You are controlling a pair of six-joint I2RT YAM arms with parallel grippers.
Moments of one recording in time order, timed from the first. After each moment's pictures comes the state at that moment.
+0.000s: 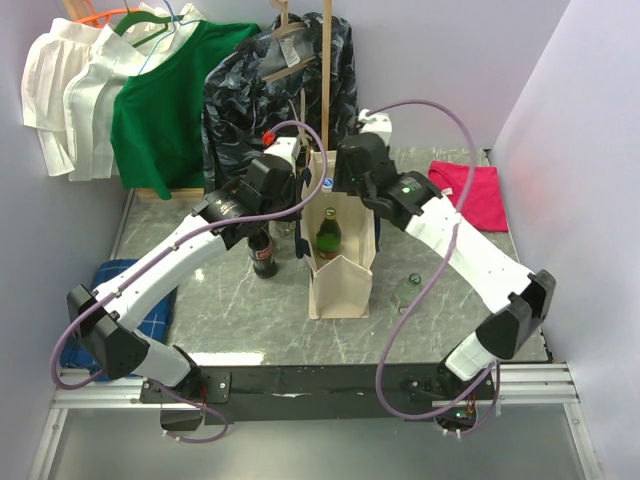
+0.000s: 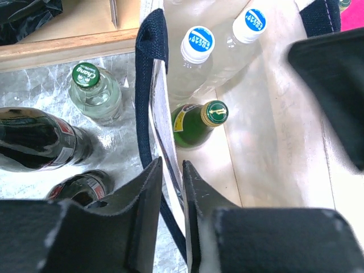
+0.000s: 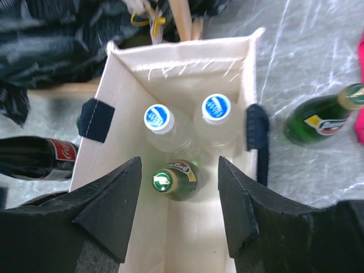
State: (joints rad) left arm -0.73 1.45 1.49 -0.62 -0.25 -0.46; right arm 0.71 1.58 1.67 -0.66 0.51 0.46
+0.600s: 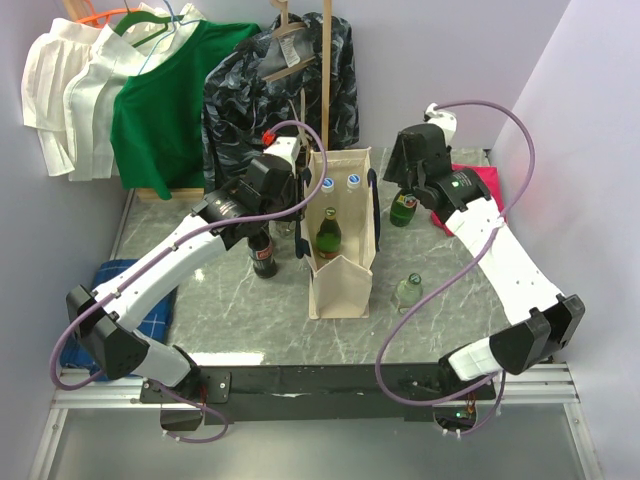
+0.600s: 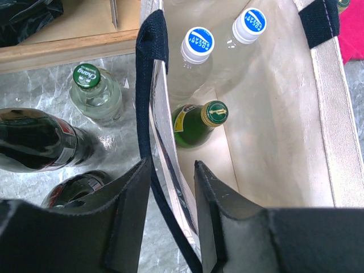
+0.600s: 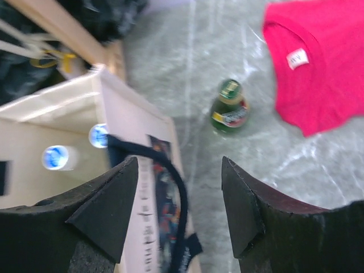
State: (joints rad) left arm -0.73 1.44 1.49 -0.62 -0.25 -0.46; right arm 0.45 1.43 1.60 -0.72 0.47 0.49
